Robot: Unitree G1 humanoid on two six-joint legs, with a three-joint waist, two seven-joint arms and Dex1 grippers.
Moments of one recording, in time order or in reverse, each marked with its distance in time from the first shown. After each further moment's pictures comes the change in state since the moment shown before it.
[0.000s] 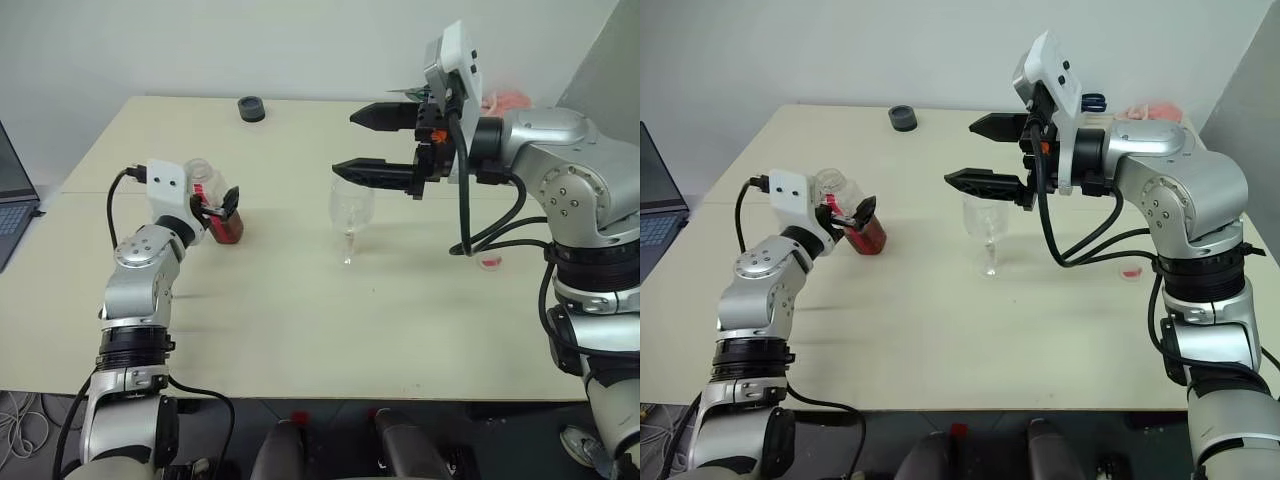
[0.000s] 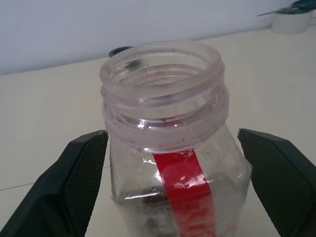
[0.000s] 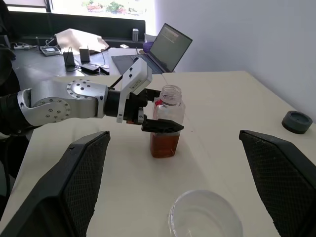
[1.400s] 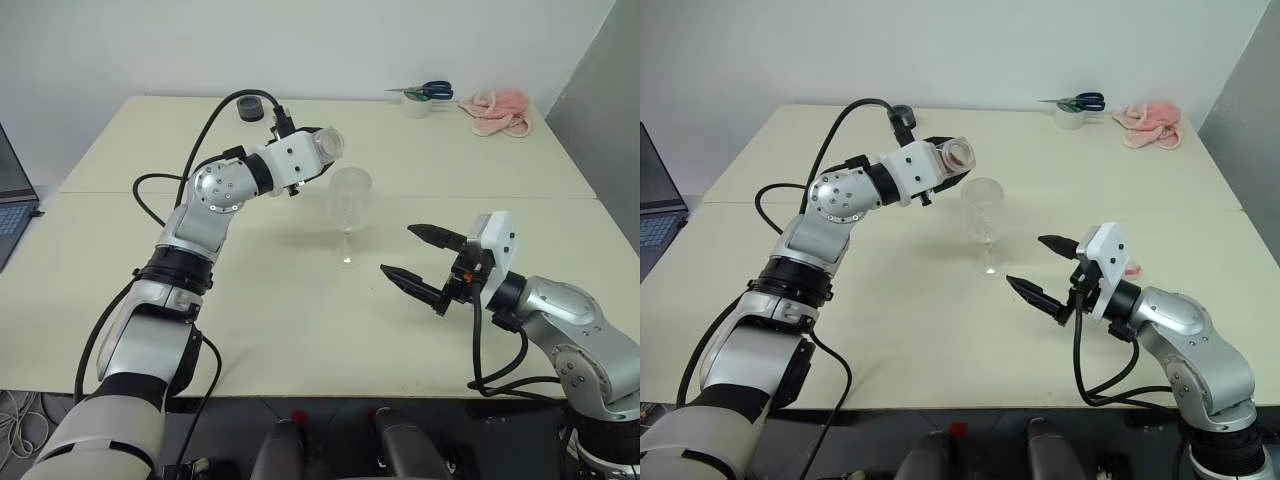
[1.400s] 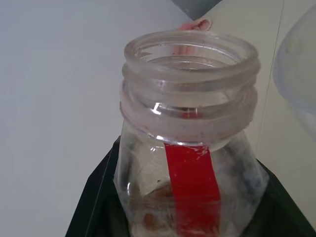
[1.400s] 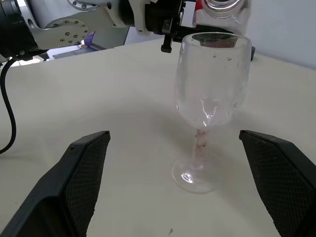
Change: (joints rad) left arm -0.480 0.004 -0.446 0.414 0.428 -0.744 -0.257; right arm 0.862 0.027 -0.148 -0.497 -0.036 -0.231 -0.275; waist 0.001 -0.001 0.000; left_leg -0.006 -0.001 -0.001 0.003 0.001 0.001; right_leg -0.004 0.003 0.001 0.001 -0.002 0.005
